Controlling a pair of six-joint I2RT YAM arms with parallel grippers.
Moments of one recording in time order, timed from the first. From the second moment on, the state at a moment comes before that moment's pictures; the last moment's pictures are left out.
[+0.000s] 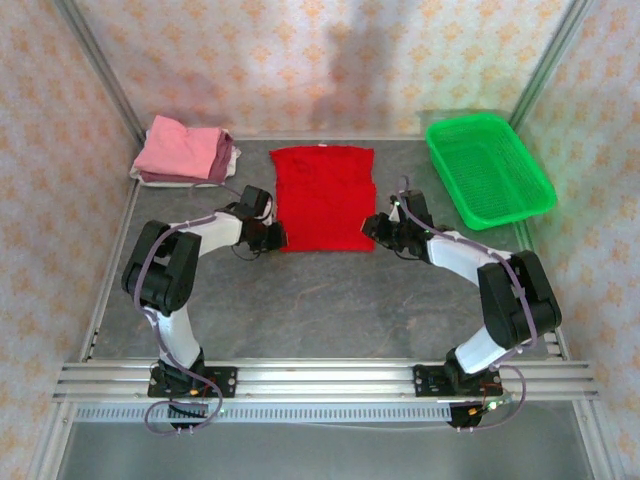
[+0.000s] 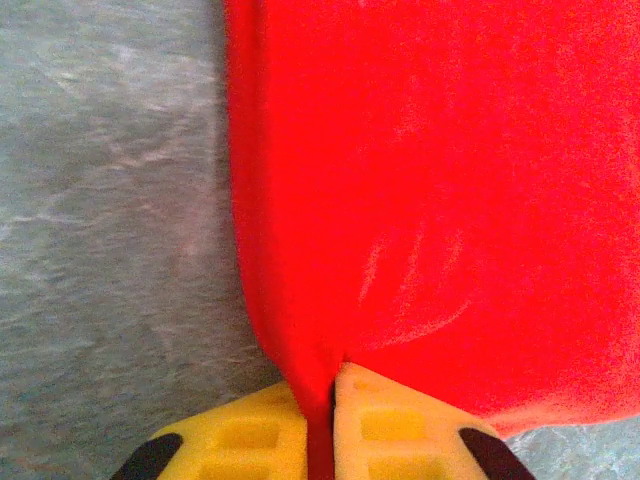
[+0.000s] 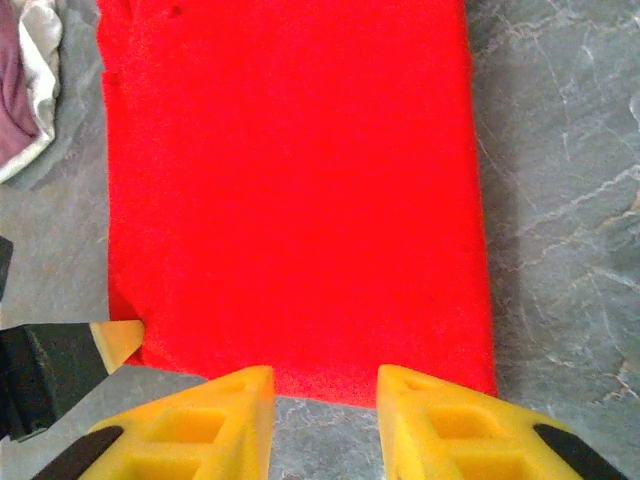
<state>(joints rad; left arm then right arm) -0.28 1.84 1.05 -0.32 0.29 -0.53 0.34 1.56 0.83 -0.05 -0.32 0.74</state>
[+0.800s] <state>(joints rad) -0.28 1.84 1.04 -0.30 0.29 -0.54 0.31 1.73 0.82 0.03 -0.34 0.85</state>
